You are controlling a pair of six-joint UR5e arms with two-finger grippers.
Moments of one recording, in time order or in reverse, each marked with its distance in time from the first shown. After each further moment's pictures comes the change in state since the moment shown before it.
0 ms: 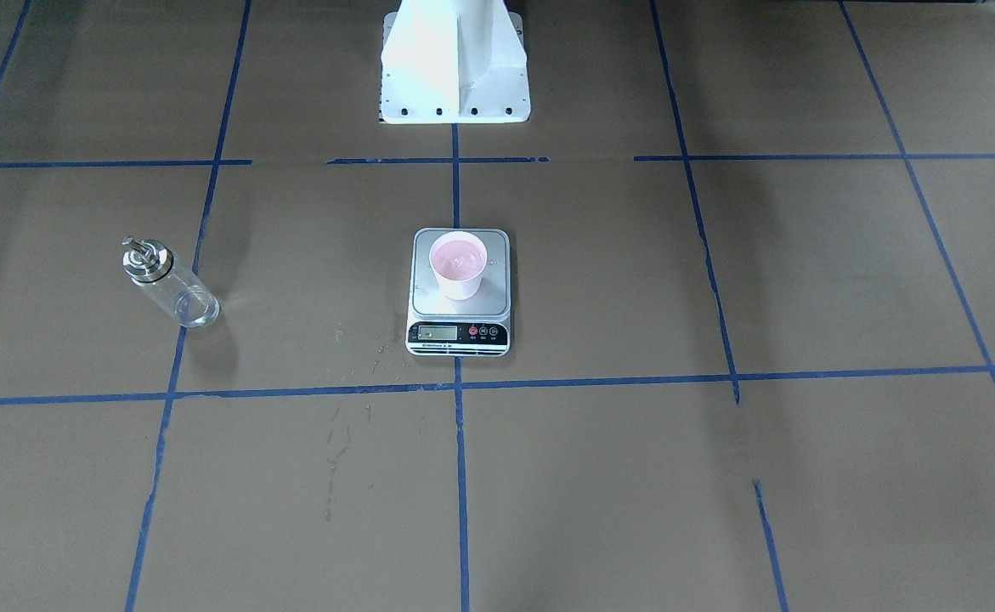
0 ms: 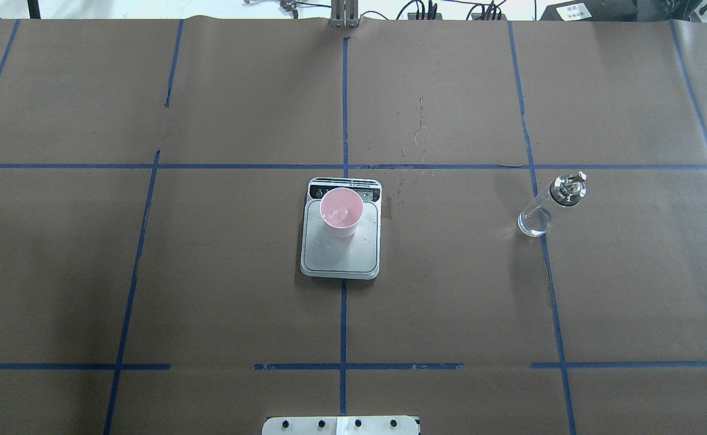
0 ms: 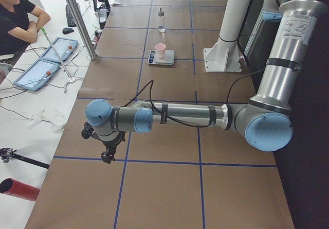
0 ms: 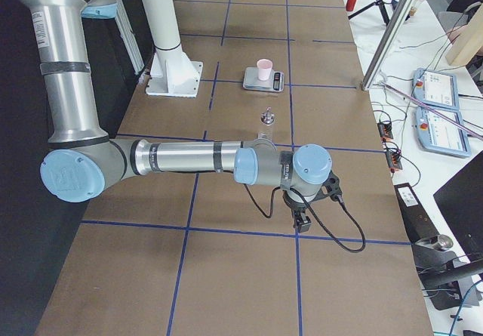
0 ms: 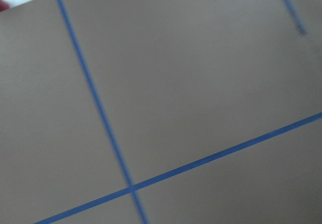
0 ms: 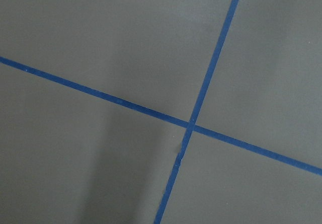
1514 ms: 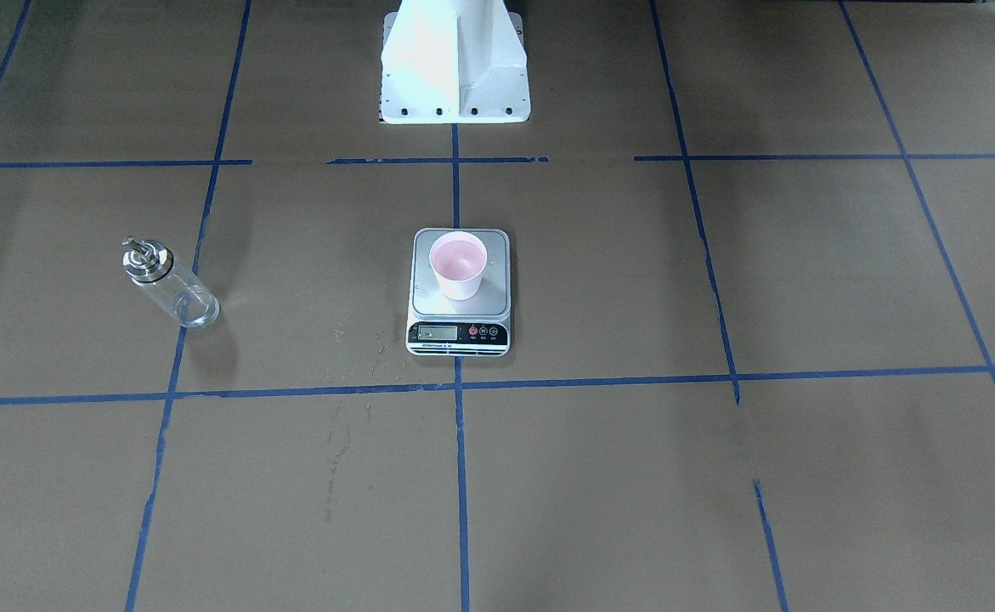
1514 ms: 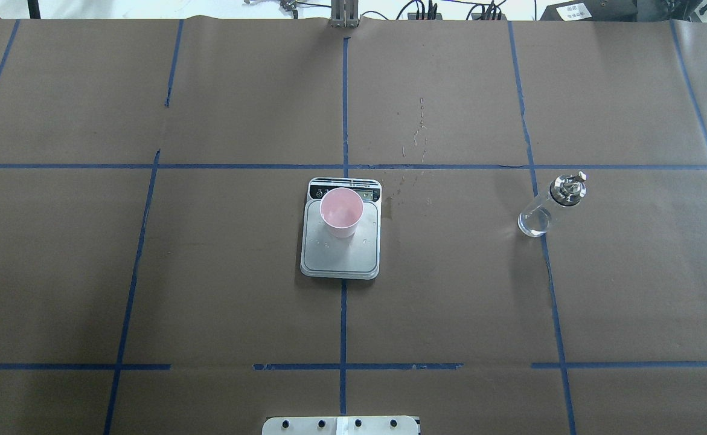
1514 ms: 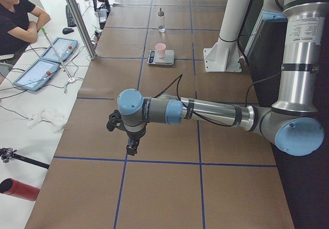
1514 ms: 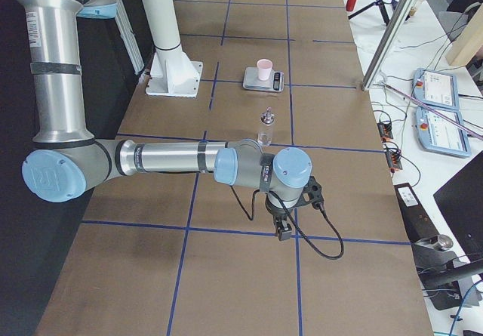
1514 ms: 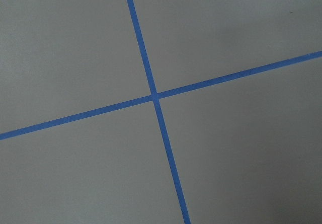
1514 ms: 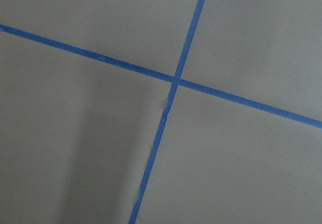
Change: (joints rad) left arm 0.021 0.209 -0.298 0.026 0.003 -0.069; right arm 0.009 -0.098 0.082 -0.027 -0.053 -0.006
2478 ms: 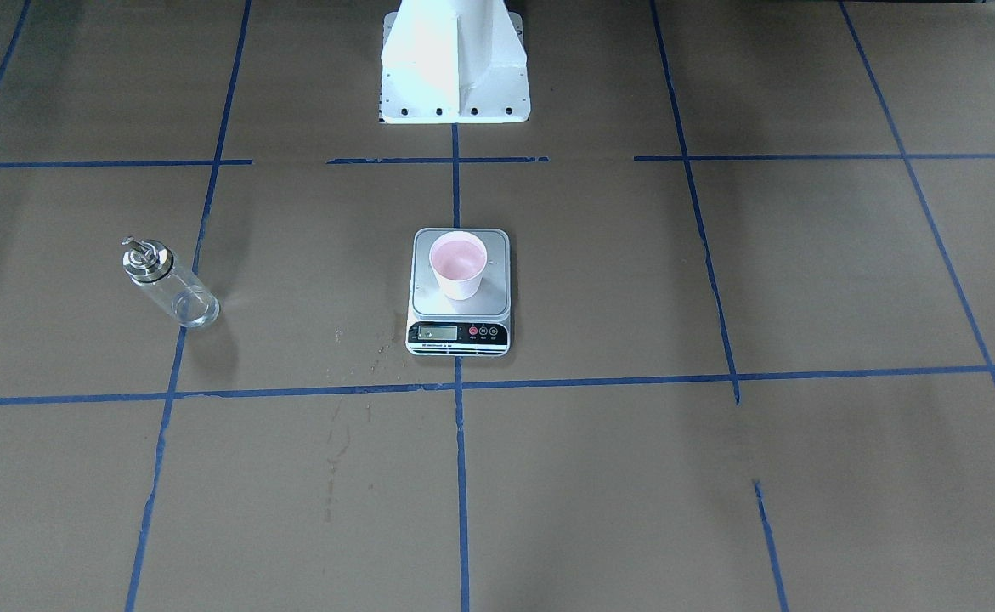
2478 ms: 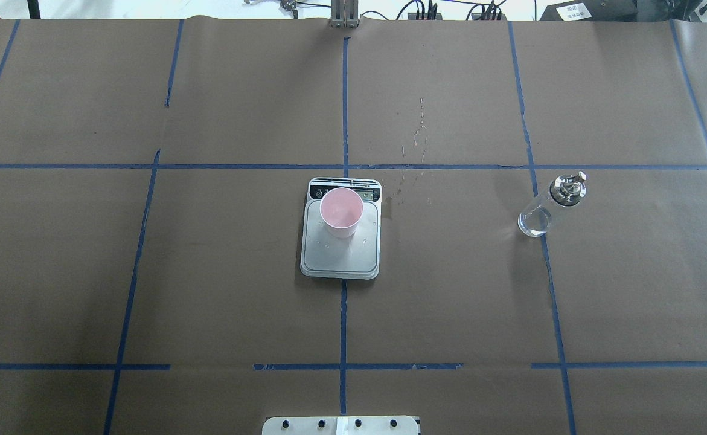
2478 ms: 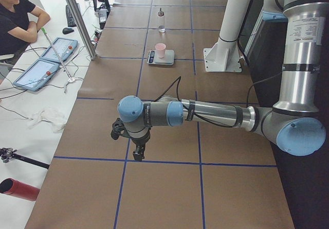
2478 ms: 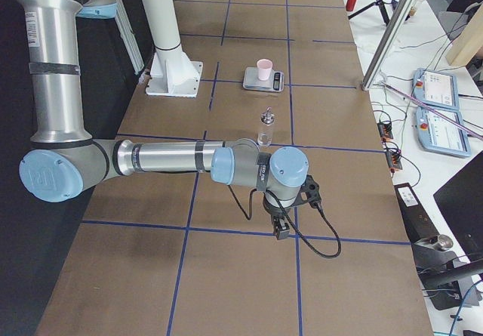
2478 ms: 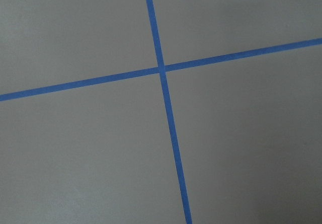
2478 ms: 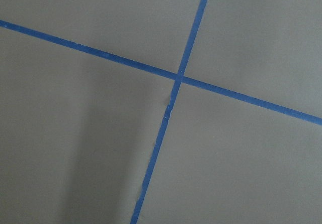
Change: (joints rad) left arm 0.001 0.015 0.009 0.100 0.000 0.005; right arm -0.002 -0.017 0.019 0.001 0.003 -0.002
